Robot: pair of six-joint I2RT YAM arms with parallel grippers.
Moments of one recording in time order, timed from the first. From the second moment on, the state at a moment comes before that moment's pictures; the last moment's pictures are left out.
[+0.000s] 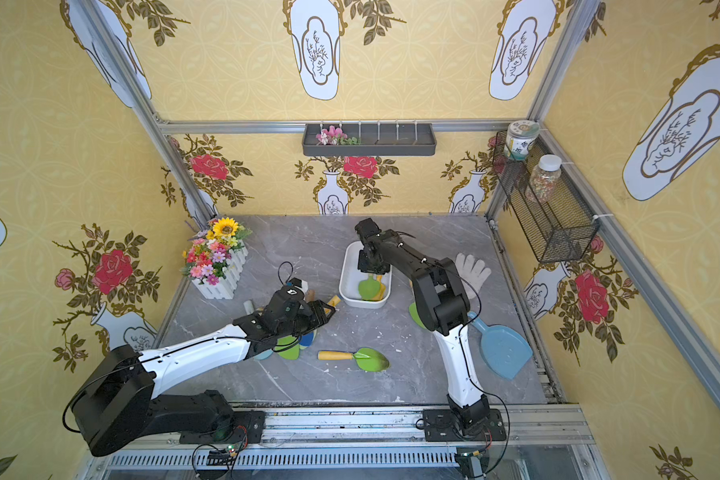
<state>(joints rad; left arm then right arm) -0.74 1.31 0.64 -0.04 0.07 -1.03 0.46 2.22 1.80 -0.77 0.05 0.53</state>
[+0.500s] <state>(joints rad) -0.74 1.27 0.66 -0.10 0.02 -1.02 0.50 1.95 1.60 -0.75 0.04 0.55</state>
